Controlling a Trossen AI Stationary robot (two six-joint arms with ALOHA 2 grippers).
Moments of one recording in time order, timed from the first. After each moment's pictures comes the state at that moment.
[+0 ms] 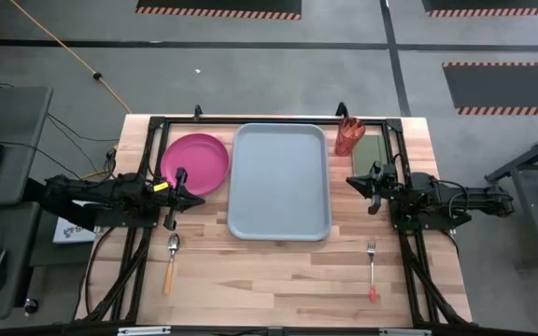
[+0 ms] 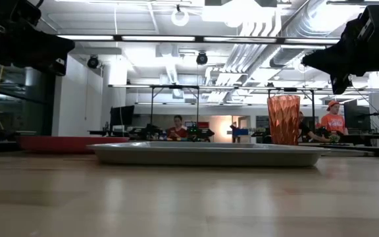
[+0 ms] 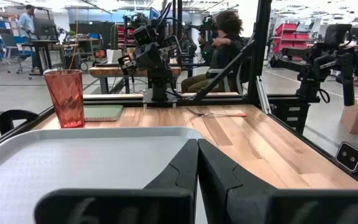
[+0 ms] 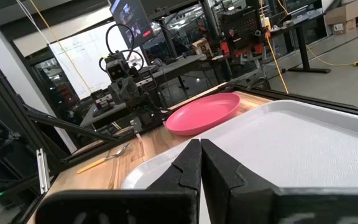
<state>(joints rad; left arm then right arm) -0.11 0.00 0.01 0.01 -0.02 0.00 0.00 0.01 0.01 0.05 0.23 0.36</state>
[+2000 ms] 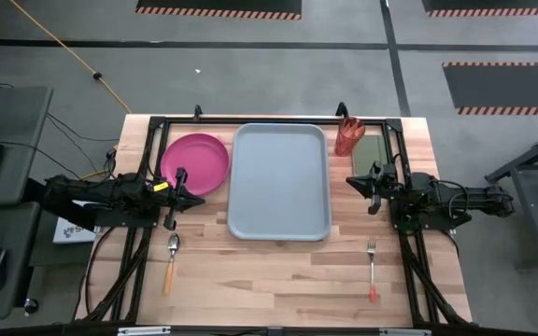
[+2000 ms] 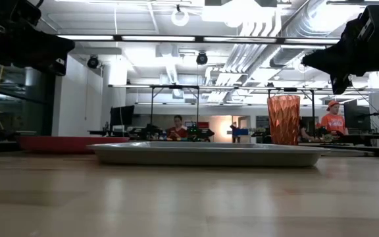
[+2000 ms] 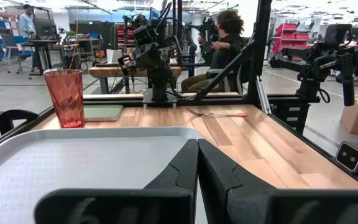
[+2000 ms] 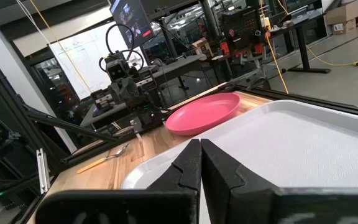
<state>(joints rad) -0.11 0.00 0.01 0.01 -0.02 0.00 0.00 0.01 0.01 0.05 0.23 0.36</state>
